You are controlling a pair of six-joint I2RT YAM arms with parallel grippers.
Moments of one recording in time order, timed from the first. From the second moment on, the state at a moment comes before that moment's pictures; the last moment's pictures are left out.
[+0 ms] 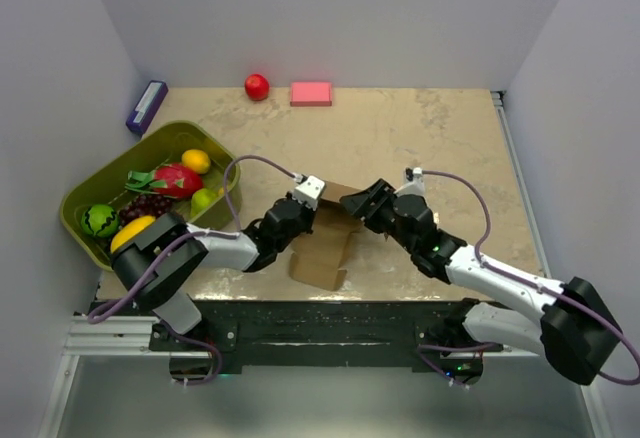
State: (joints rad) left arm -0.83 1.61 0.55 0.73 -0.29 -0.06; right arm 0.73 1.10 0.49 0.28 0.20 1.13
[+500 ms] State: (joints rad) left arm -0.64 1.45 0.73 0.26 -0.09 -0.19; right arm 0.73 0.94 0.82 -0.32 0.35 0.66
